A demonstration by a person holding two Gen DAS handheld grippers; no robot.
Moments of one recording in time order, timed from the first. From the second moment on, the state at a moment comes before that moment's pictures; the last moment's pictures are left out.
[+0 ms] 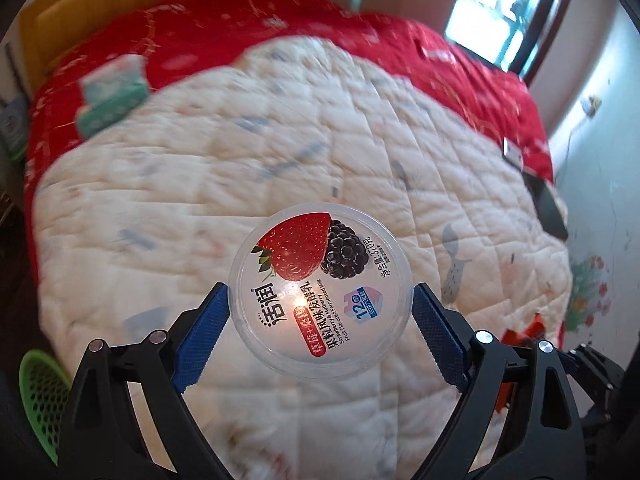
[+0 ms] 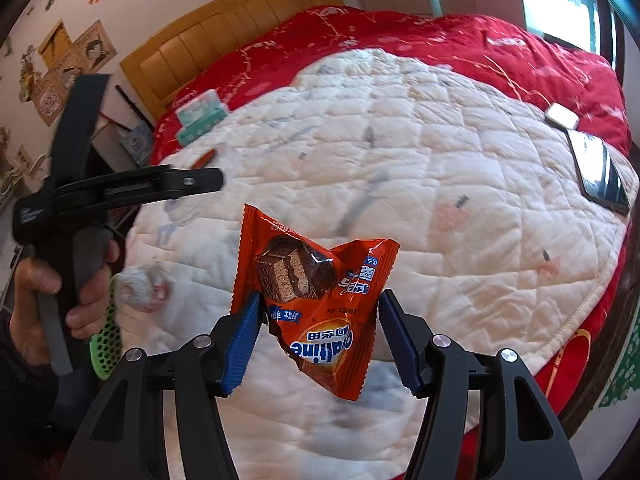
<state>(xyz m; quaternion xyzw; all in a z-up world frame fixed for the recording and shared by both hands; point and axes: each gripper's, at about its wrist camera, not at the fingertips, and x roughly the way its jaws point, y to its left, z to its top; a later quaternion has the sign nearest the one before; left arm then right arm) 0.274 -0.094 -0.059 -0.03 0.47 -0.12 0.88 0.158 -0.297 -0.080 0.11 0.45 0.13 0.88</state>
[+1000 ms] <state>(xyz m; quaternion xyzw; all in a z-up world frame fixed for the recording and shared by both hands) 0.112 0.197 -0.040 -0.12 0.41 0.18 0.89 0.163 -0.130 -0.033 0.06 0.43 0.26 0.86</state>
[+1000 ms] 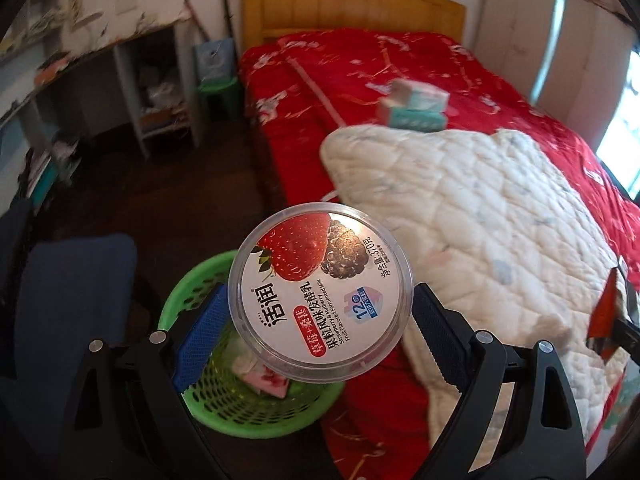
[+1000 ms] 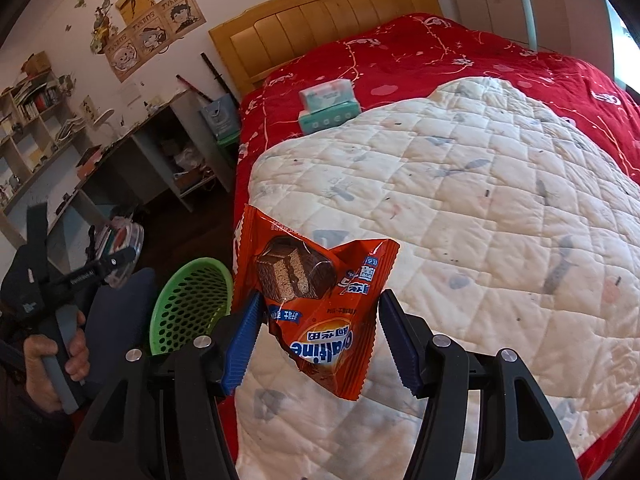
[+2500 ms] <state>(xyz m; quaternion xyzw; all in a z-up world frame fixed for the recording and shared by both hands) 0.055 0.280 -0.076 -0.17 0.43 0.25 0.85 0.162 -0.001 -0.061 0.01 0.46 0.33 0.82</state>
